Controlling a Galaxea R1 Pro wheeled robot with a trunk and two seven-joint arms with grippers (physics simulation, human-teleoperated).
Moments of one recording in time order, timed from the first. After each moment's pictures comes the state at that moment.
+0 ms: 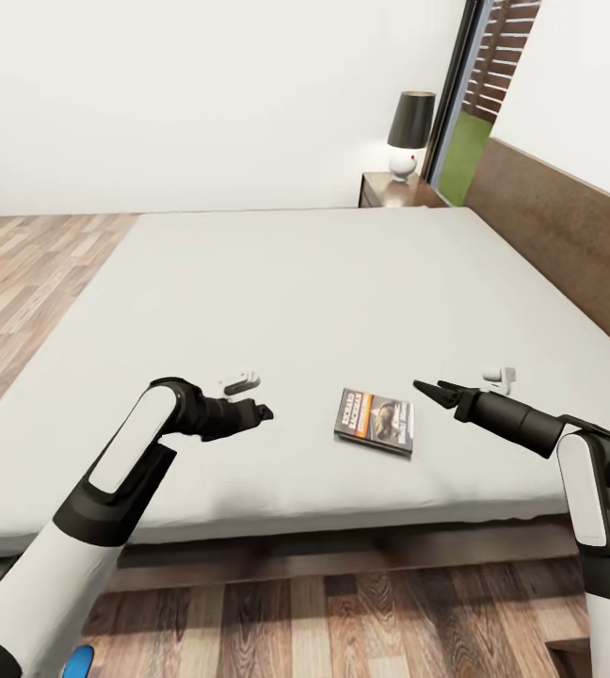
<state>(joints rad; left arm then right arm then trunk) -0.83 0.10 -0.42 -1.53 1.61 0.93 1.20 -0.59 -0.18 -0.27 -1.61 -0.34 0.89 0.77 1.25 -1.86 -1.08</state>
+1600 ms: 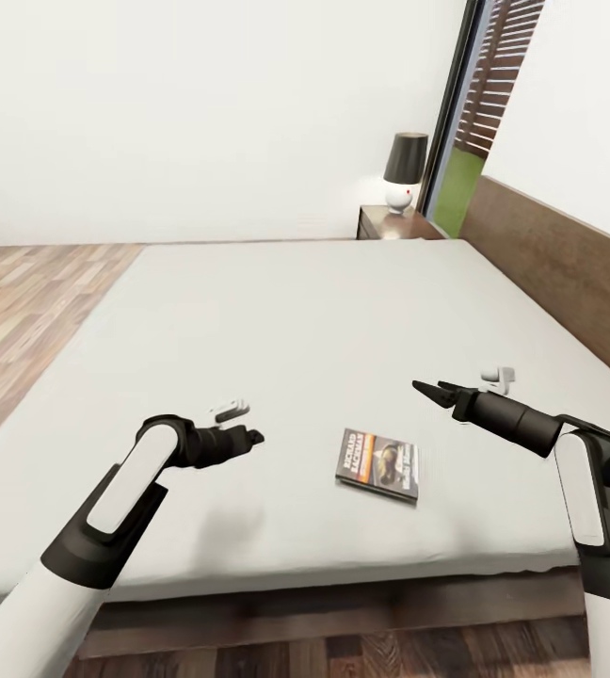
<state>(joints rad) -0.70 0.13 -0.40 -1.51 1.42 0.87 1.00 -0.59 -0.18 -0.26 -1.61 -0.34 0.89 0.74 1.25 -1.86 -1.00</state>
